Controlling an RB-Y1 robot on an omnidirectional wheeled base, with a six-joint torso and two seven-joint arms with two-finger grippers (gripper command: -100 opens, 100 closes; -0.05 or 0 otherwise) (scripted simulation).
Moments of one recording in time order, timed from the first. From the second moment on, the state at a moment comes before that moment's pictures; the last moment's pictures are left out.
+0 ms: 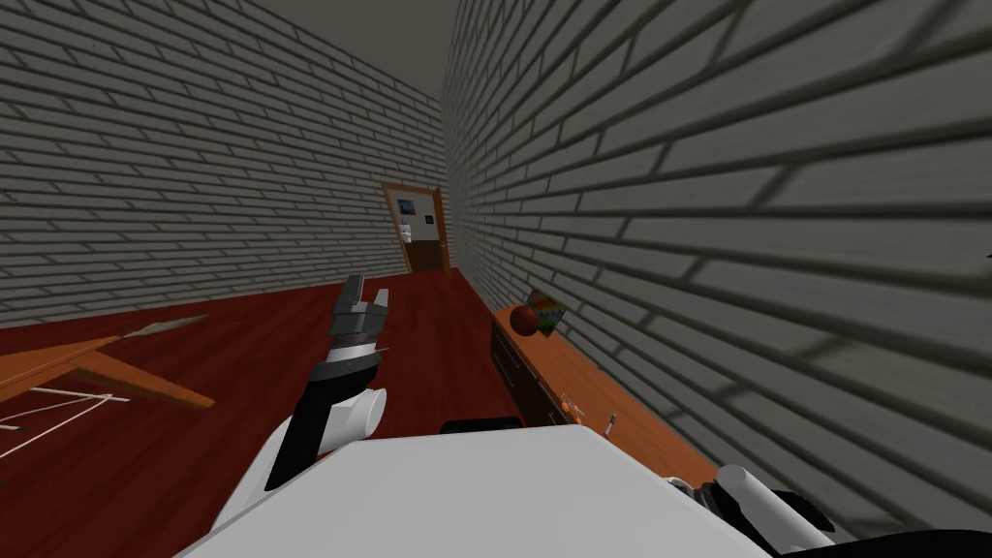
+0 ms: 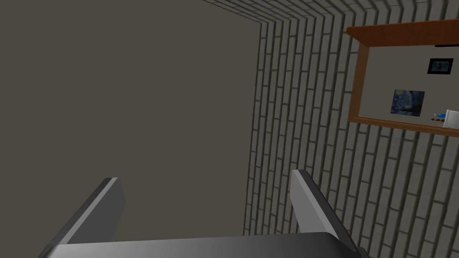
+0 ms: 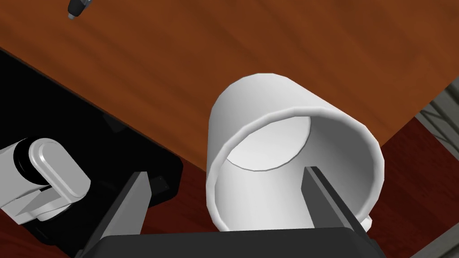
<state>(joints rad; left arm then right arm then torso) 0.45 -0.03 0.07 -2.33 -0.11 -0.37 0.04 0.30 -0.57 -0.73 -0.83 -0.73 1.04 -0.79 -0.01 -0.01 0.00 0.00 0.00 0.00</state>
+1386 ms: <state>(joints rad) 0.45 -0.03 0.07 -2.33 -0.11 -0.37 0.04 0.34 -0.58 -0.68 -0.87 -0.77 1.05 -0.84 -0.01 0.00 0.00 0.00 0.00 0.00</state>
